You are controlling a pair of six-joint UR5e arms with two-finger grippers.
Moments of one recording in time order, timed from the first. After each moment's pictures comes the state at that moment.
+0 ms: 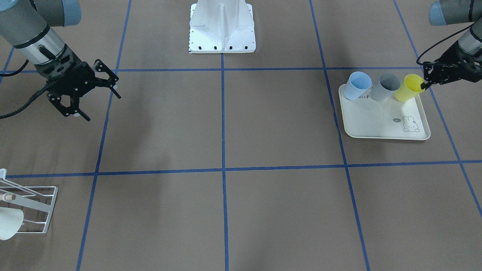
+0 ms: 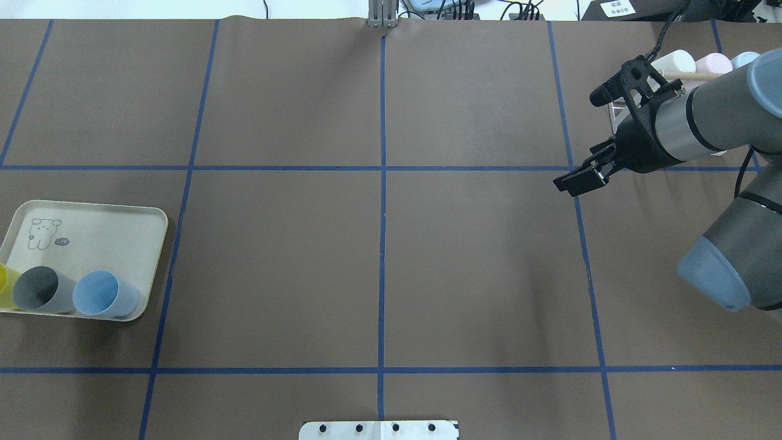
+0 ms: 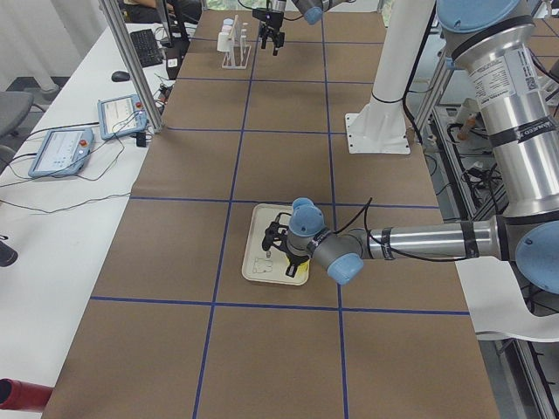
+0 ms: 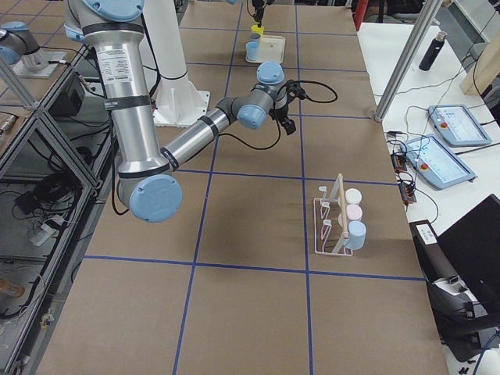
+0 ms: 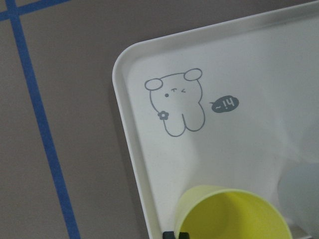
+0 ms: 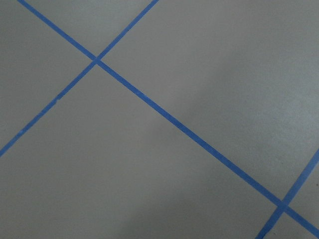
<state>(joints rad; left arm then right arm) -1.08 -1.21 -1.72 -2.41 -2.29 -0.45 0.88 -1.38 2.00 -1.21 2.12 0.39</state>
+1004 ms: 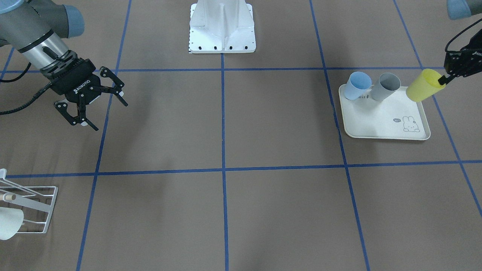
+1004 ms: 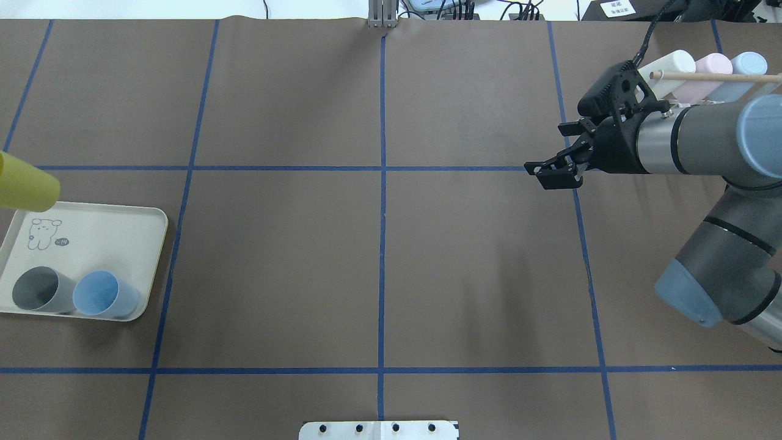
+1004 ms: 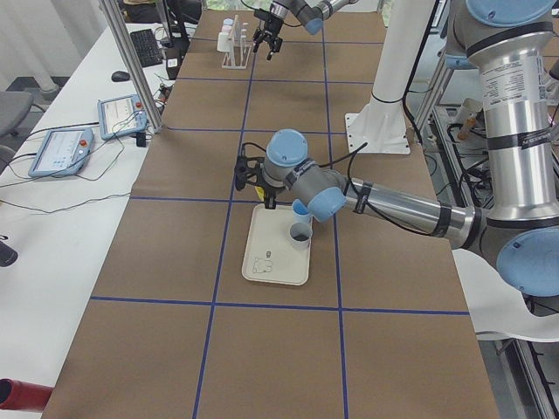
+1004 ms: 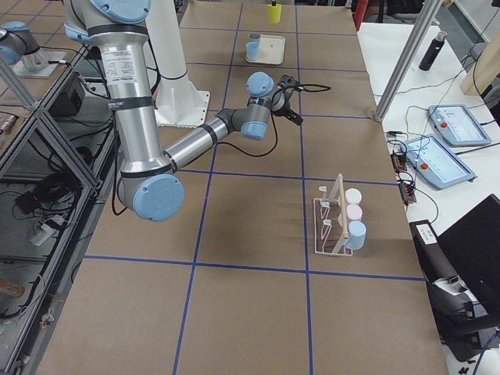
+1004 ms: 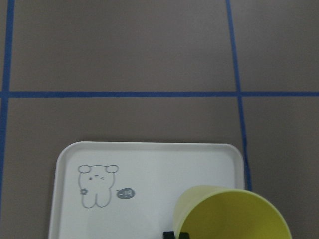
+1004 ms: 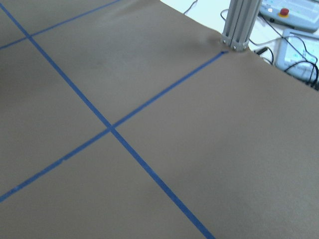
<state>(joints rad) -1.32 -1.43 -2.03 -2.13 -2.56 -0.92 0.79 -1.39 1.90 -0.75 1.87 0.40</state>
